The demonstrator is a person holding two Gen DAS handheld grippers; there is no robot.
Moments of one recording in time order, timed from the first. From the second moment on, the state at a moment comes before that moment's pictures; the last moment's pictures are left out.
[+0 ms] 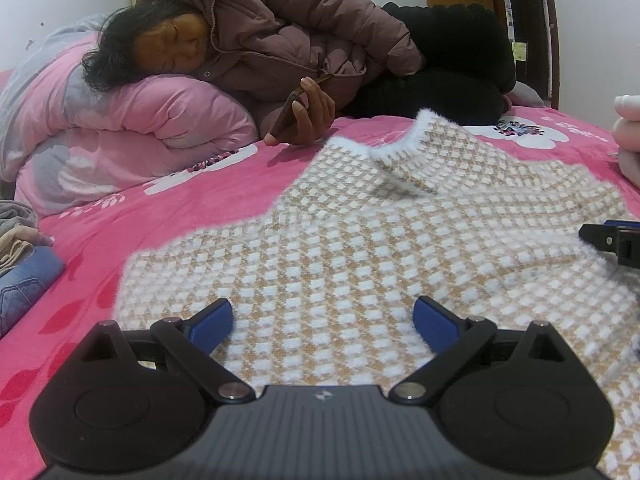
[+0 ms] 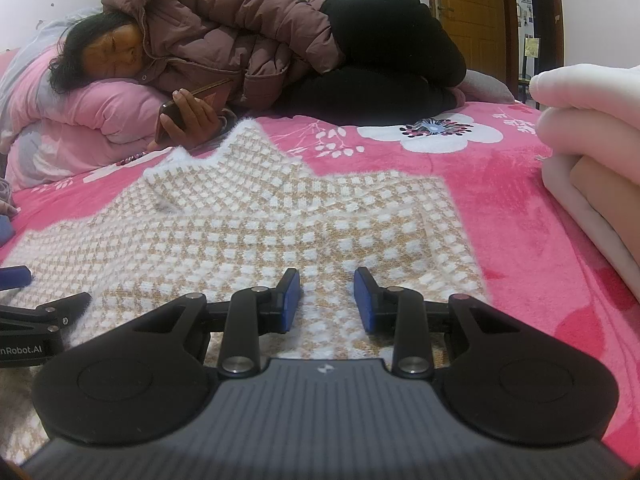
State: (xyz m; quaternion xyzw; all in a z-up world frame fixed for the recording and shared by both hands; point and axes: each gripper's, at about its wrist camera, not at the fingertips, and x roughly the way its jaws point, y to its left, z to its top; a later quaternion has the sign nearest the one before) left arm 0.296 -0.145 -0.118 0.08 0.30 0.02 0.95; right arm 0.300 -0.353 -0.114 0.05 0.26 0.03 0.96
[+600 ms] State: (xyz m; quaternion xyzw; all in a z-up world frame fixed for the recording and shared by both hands) left arm 0.296 -0.144 -0.119 0.08 0.30 0.02 0.95; right arm 0.301 -0.355 -0.115 0.05 0.26 0.03 0.96
